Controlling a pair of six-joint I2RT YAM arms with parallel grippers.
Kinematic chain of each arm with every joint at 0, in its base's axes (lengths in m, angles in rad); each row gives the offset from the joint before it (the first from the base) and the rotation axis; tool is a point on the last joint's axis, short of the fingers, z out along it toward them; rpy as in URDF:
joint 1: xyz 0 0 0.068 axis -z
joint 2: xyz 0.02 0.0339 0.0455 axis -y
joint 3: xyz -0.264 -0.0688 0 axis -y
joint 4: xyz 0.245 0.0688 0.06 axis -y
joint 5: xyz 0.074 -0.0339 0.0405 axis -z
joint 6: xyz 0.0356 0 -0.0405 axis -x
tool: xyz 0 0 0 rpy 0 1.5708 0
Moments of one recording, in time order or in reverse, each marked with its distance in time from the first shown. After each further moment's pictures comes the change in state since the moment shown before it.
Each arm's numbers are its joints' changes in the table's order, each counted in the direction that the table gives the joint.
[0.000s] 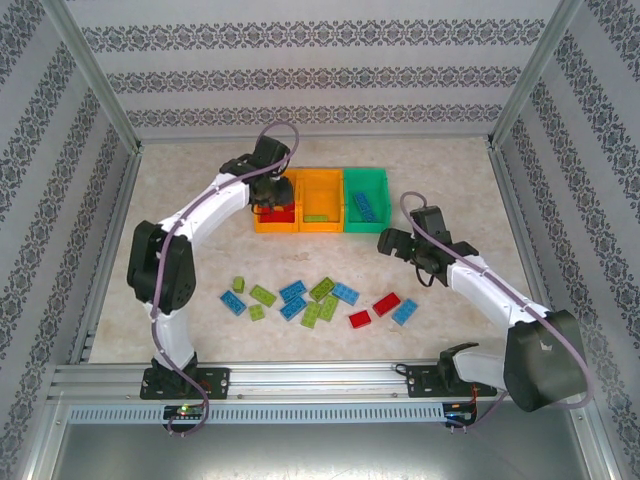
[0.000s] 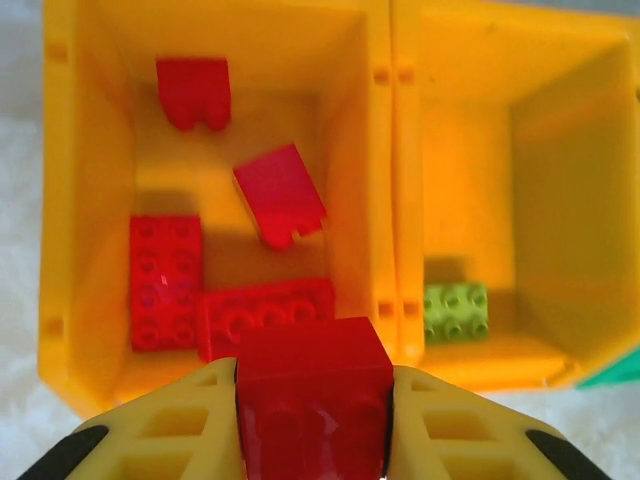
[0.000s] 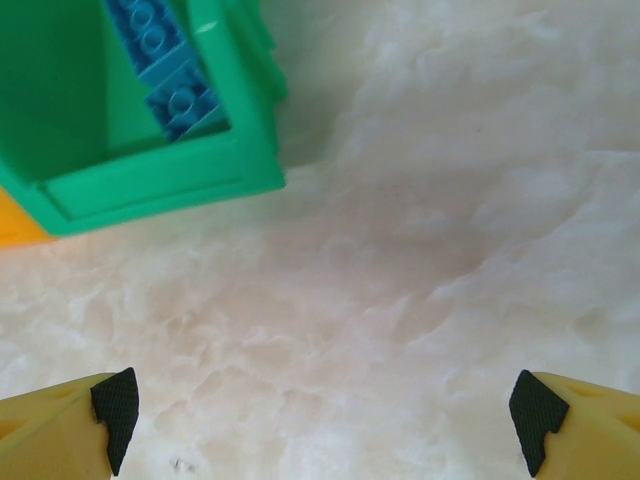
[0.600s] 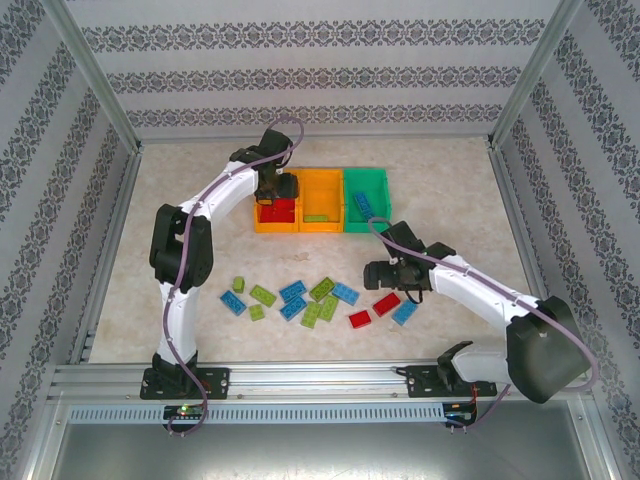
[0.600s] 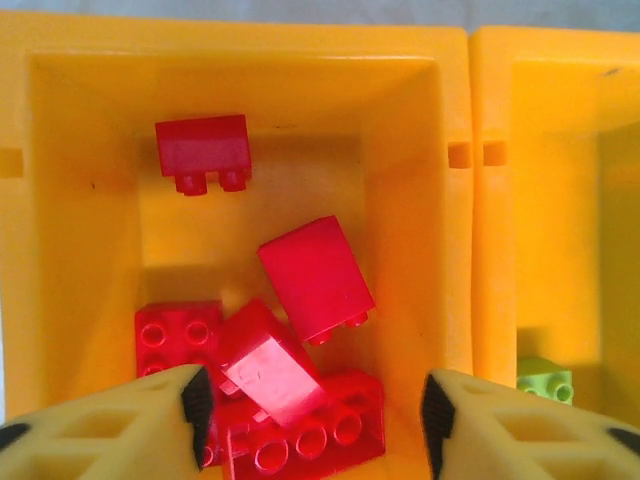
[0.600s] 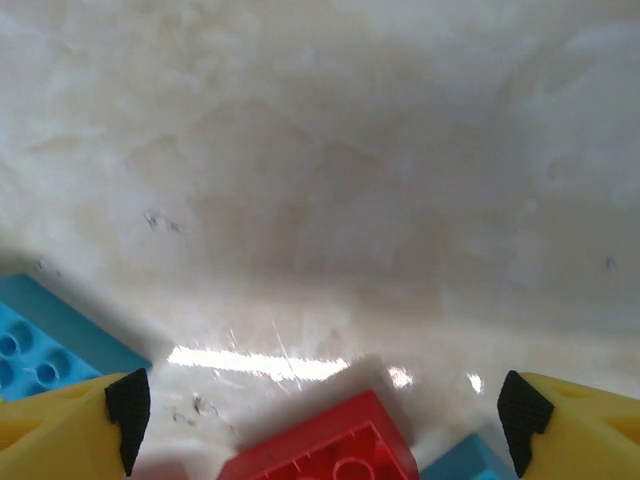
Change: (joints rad) left arm -0.037 -0.187 0.174 -0.053 0.005 -0.071; right arm -0.198 -0.042 0.027 -0.298 -0.005 0.028
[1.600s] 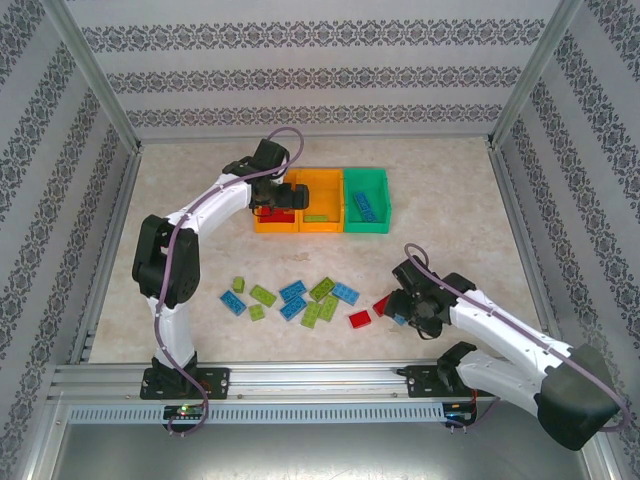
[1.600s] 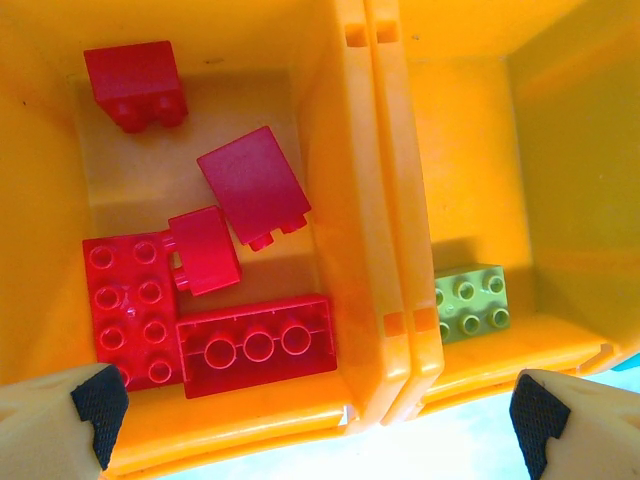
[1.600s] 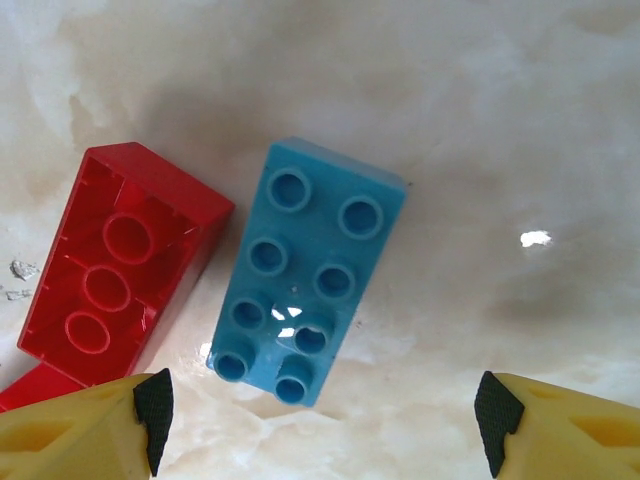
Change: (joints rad) left arm 0.028 0.169 -0.225 0.111 0.083 -0.043; right arm -0.070 0.277 -0.203 -0.204 -0.008 -0.521
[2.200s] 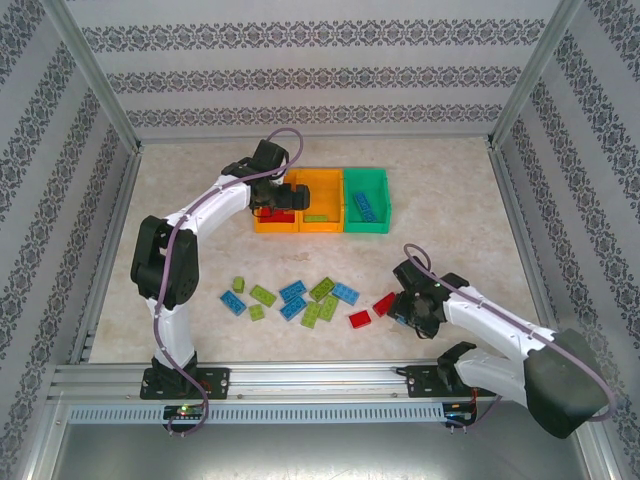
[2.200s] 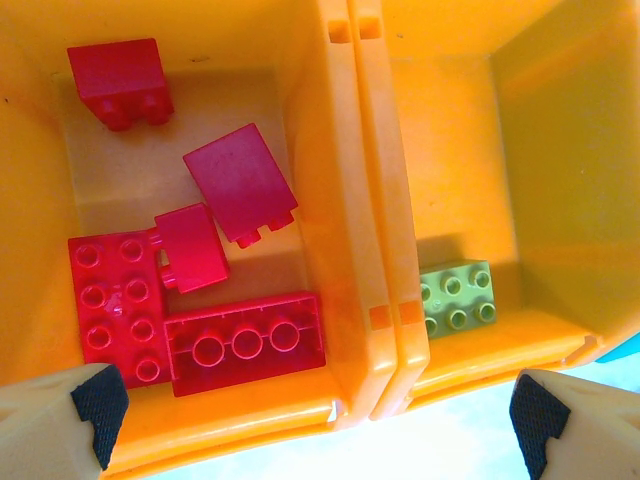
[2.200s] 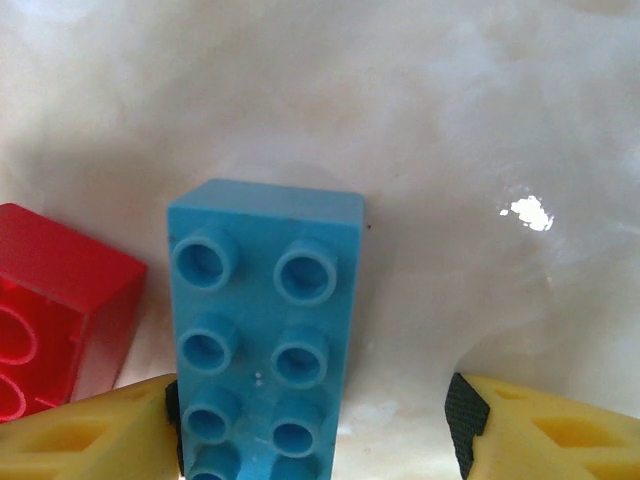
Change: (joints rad) left arm 0.000 0.011 -0.022 0.018 0.018 0.000; right arm 0.063 -0.095 -0.047 0.085 -0.006 -0.003
